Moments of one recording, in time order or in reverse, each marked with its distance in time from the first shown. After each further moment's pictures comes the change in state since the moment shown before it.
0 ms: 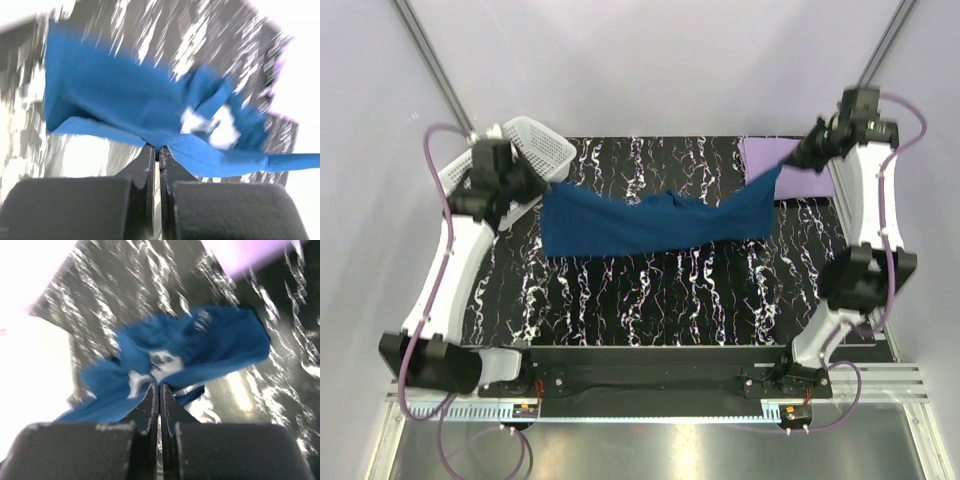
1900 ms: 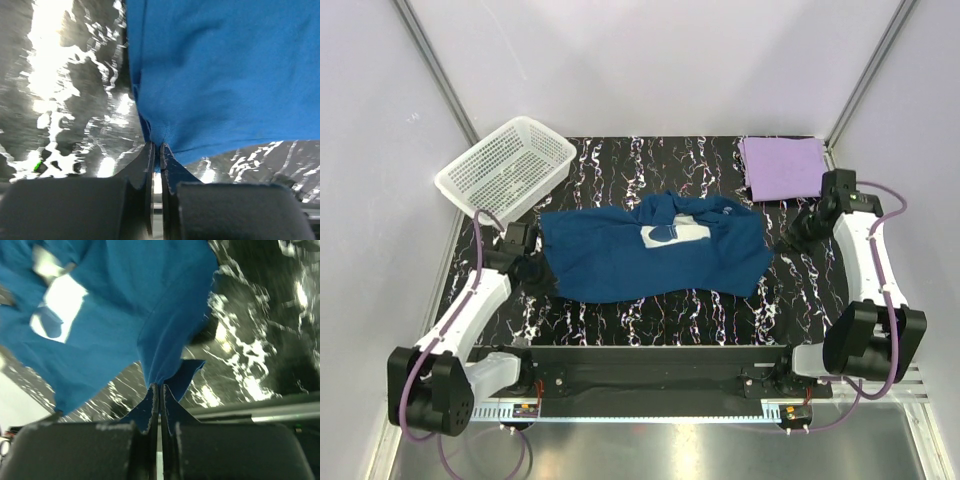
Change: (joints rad) left arm -0.016 -0.161 -0.597 -0.055 0.003 0.081; right arm -0.001 -0.372 -0.619 -0.013 0.058 -0.001
